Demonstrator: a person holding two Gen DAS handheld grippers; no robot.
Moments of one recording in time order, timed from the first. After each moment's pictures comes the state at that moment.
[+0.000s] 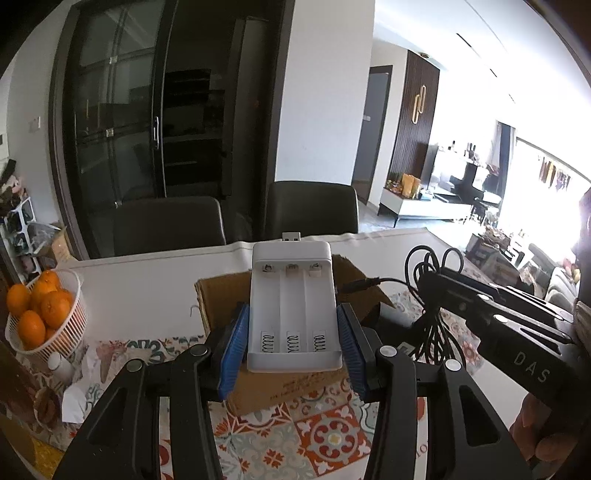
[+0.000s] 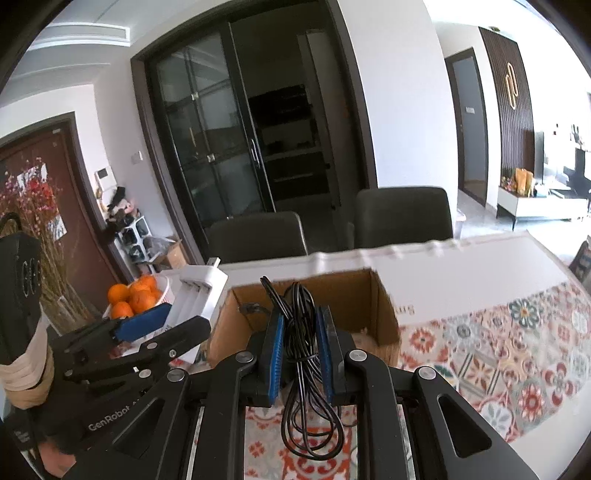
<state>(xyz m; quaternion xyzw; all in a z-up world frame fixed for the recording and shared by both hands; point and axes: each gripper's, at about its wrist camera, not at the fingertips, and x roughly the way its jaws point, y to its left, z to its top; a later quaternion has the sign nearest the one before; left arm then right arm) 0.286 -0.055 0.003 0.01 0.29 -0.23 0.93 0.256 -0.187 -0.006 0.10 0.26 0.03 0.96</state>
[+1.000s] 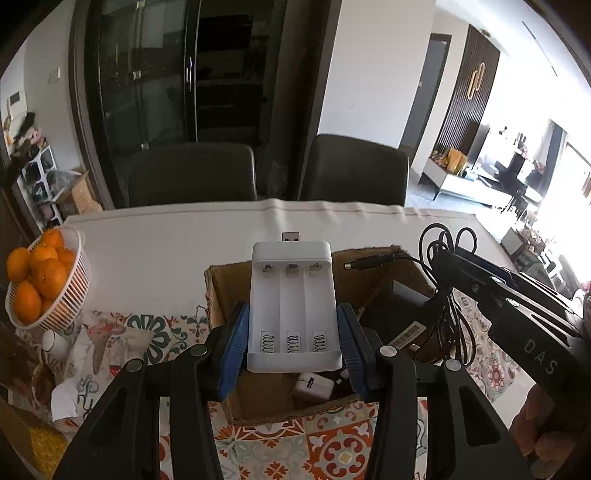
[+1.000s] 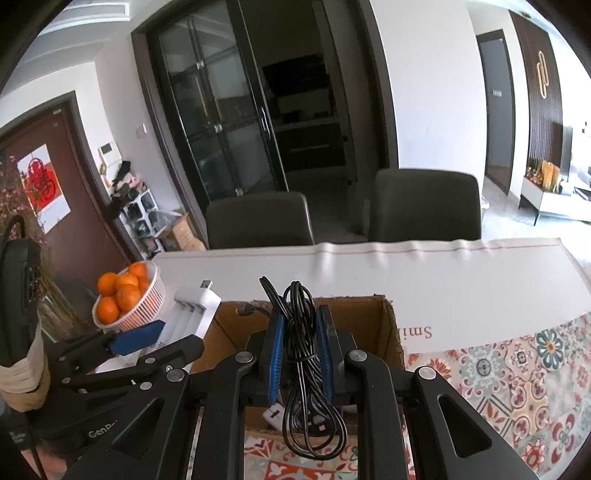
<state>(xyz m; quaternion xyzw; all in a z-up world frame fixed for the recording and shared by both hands) 0.371 -0.082 -0.027 0.00 0.41 -0.15 0.90 0.365 -0.209 -0.025 0.09 0.33 0.08 0.94</state>
